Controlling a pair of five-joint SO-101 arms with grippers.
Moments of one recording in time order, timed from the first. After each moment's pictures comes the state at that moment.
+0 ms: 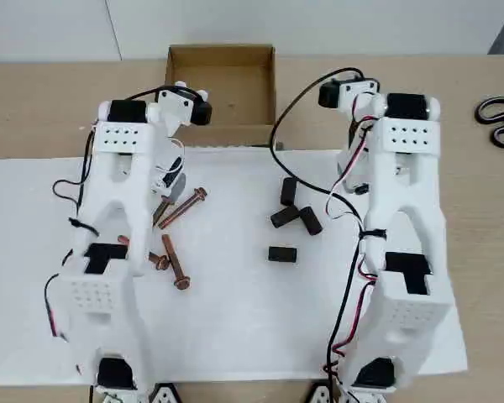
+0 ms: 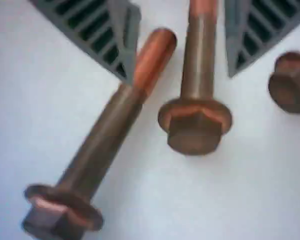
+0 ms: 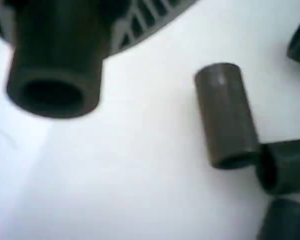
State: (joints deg) left arm -0.8 33.9 -29.6 98.2 -19.5; right arm 1.8 21.8 -27.3 95.7 20.2
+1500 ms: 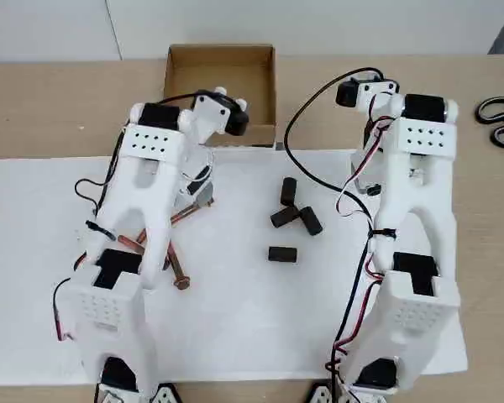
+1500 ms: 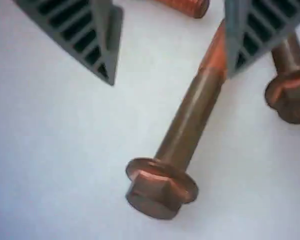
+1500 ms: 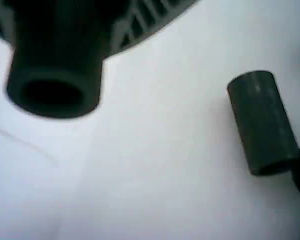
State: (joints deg) left arm 6.7 27.2 -22.6 96.7 -20.5; right arm 4.5 21.8 -27.3 95.7 20.2
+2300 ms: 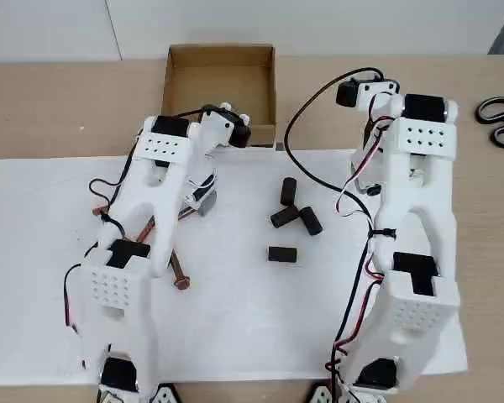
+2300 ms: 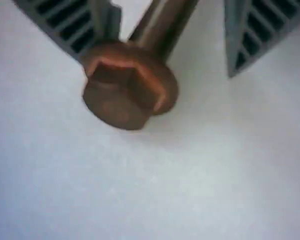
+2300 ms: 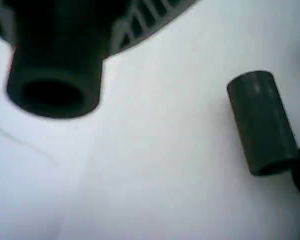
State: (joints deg) left arm 6.7 38.3 -22.4 88.8 -22.0; right arm 4.5 21.8 -27.3 95.7 20.0
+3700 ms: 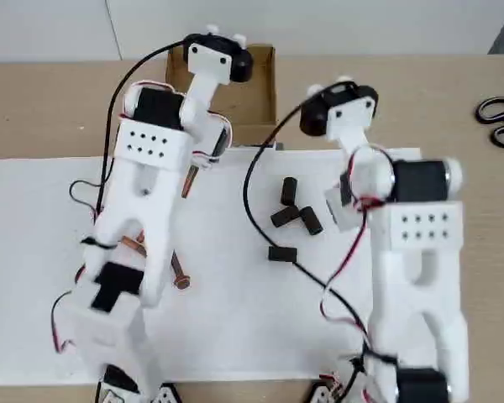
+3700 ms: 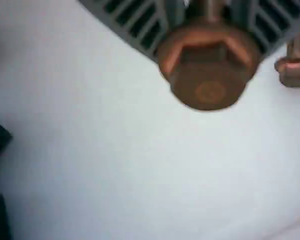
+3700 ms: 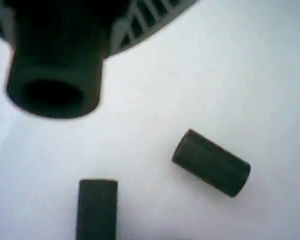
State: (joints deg) left arm 11.8 14.5 -32.5 98.8 -2.7; right arm -6.0 -25.7 4.6 96.6 18.4
